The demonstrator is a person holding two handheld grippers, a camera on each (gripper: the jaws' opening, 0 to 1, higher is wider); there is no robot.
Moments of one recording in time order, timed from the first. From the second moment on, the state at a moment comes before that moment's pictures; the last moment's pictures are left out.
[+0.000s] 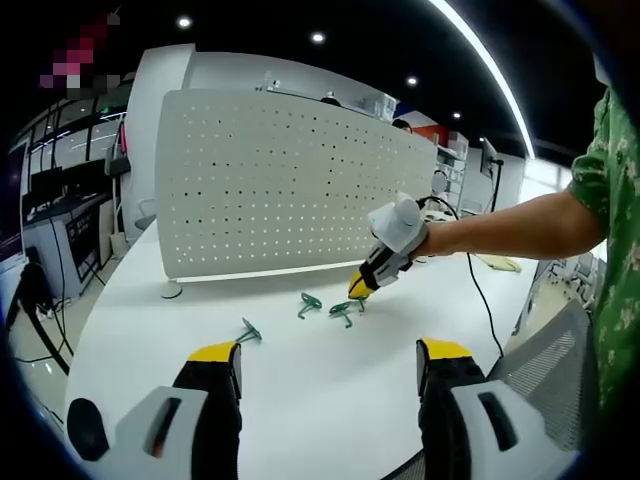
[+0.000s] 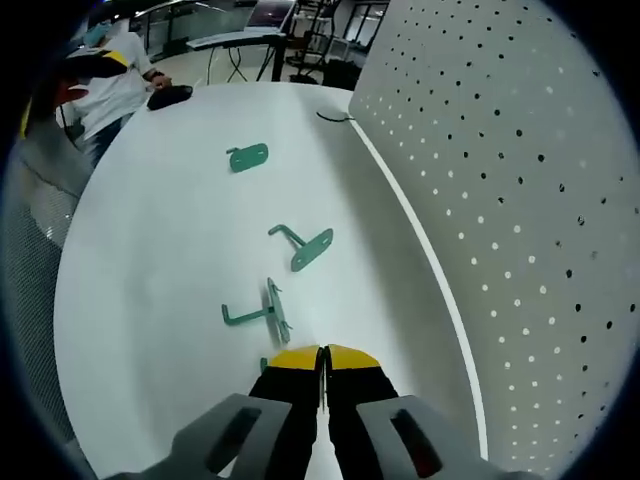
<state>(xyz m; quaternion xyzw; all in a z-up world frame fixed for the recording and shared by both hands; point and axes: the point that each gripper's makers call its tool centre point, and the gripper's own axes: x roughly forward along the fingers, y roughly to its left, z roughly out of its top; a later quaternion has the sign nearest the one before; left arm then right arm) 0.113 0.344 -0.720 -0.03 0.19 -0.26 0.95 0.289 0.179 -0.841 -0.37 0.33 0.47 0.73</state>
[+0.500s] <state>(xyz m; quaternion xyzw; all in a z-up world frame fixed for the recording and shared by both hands) 0.111 0.341 -0.721 -0.02 0.19 -0.27 0.94 0.289 0.183 -0.820 -0.32 0.31 0.45 0.77</state>
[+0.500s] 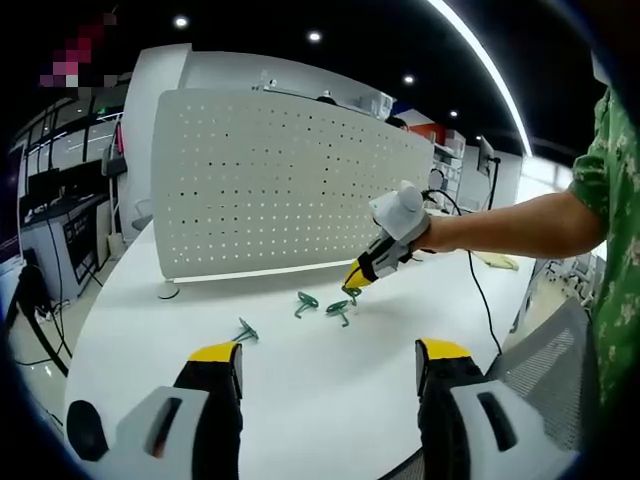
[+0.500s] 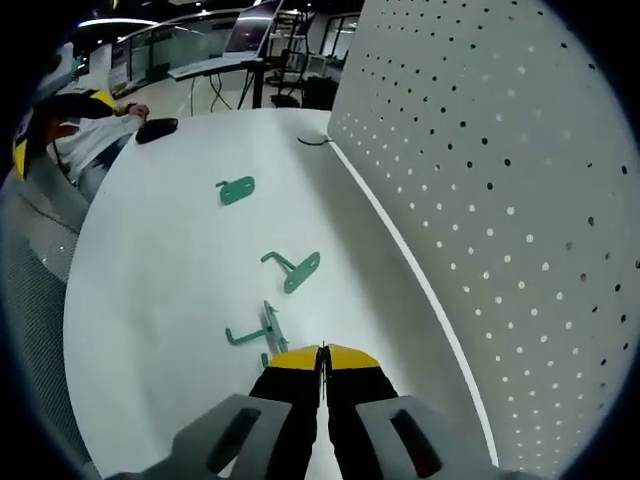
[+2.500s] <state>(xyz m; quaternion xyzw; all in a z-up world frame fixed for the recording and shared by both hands) 0.115 0.330 -0.699 -0.04 0.16 -0.29 0.94 0.241 0.253 -0.666 -0.14 0.16 0.46 0.86</state>
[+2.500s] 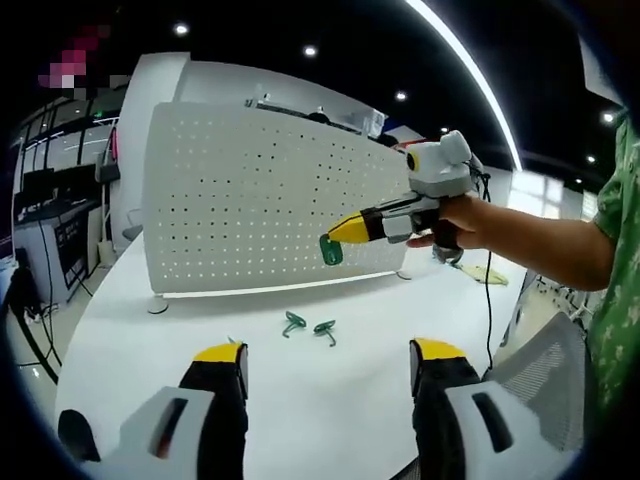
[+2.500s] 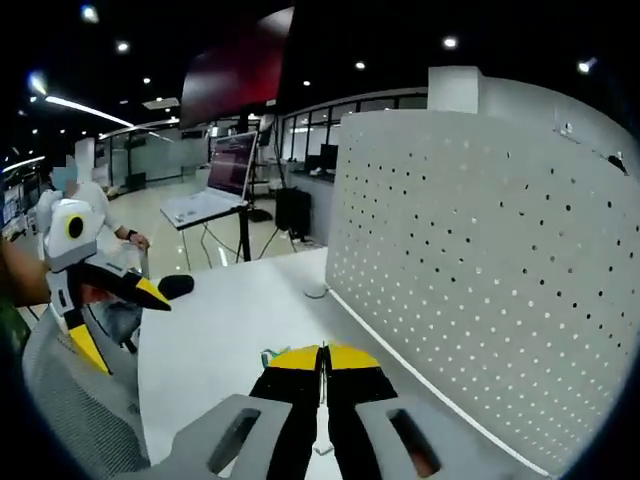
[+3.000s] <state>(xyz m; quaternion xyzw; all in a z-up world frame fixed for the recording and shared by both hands) 0.141 0.319 -0.660 -0.03 0.11 -0.30 0.95 0.234 0.259 -0.637 -0.10 0.13 0.45 0.88</state>
